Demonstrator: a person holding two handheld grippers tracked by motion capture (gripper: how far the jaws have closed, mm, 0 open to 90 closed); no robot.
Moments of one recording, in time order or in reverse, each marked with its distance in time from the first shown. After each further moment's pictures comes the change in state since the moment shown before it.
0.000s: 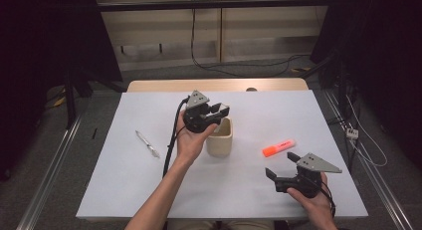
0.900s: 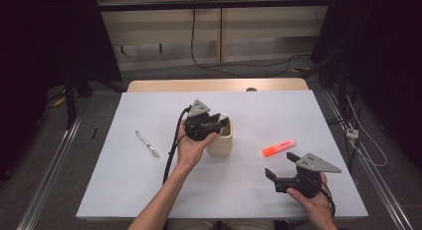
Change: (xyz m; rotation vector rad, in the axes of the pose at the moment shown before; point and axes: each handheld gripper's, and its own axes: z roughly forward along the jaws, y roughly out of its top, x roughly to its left) left arm 0.002 -0.028 0.004 0.073 -0.002 -0.021; right arm 0.000 0.000 0.001 0.006 0.005 0.002
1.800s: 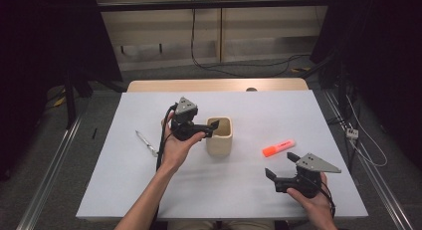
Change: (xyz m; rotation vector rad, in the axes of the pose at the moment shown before) left arm 0.016 0.007 -0.034 0.028 0.107 0.001; right arm 0.000 0.000 0.000 0.002 -0.008 -0.002
